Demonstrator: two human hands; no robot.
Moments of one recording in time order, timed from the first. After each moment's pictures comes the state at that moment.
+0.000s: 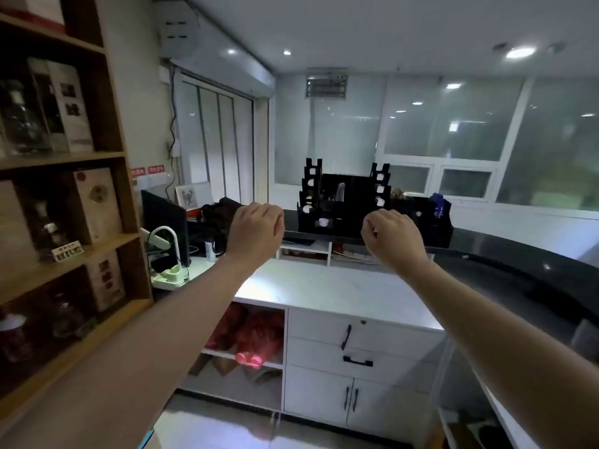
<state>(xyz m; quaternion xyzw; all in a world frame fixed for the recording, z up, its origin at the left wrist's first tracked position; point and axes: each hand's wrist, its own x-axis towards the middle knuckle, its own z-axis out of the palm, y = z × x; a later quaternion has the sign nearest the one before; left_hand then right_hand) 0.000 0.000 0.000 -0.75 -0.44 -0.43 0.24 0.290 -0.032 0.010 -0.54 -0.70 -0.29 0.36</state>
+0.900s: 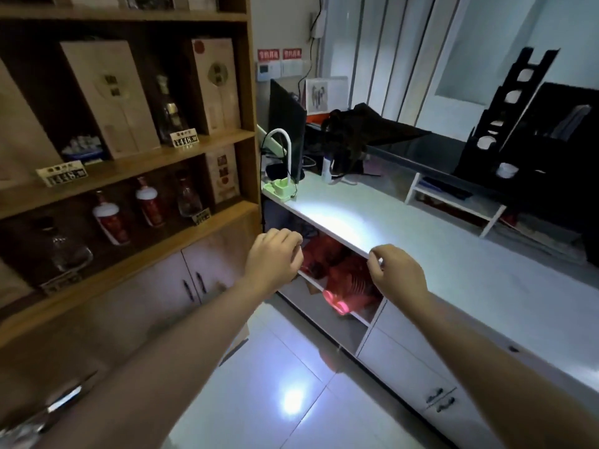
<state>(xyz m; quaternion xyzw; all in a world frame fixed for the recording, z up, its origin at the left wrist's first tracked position) -0.148 0.143 -0.258 -0.65 -0.69 -0.28 0.14 0.105 0.245 -0.252 -0.46 -0.85 0.03 0.27</state>
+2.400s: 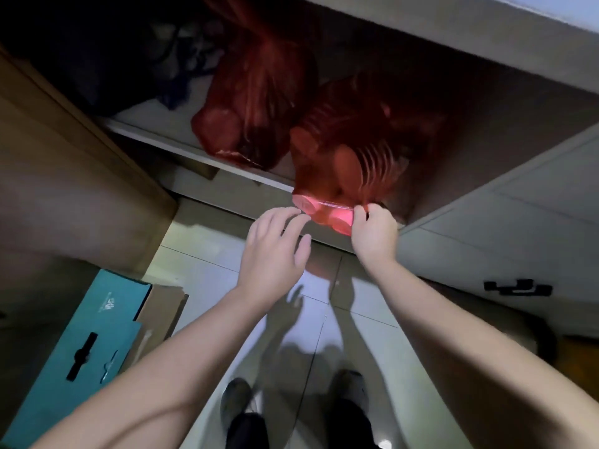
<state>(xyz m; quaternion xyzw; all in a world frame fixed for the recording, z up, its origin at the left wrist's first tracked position) -0.207 0.460 -0.853 -0.74 -0.61 -0.27 -0.10 -0.024 0.526 -0.862 -0.80 -0.53 0.21 0.18</state>
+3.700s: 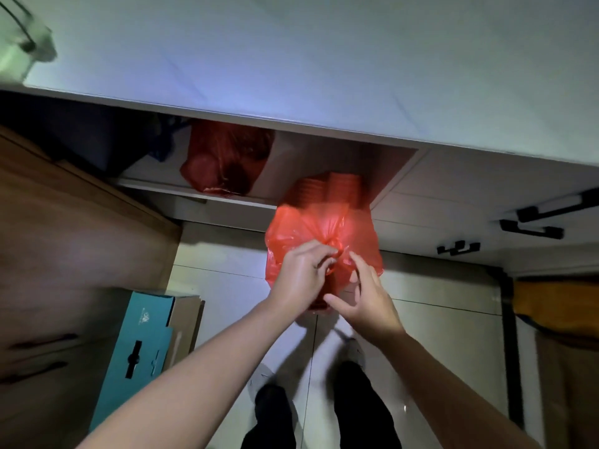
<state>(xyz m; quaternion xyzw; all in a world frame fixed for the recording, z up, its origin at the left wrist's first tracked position) -0.124 0.426 -0.707 -0.73 -0.52 -0.30 -0.33 0.038 0.354 -0.733 -0.73 -0.53 0.39 0.17</state>
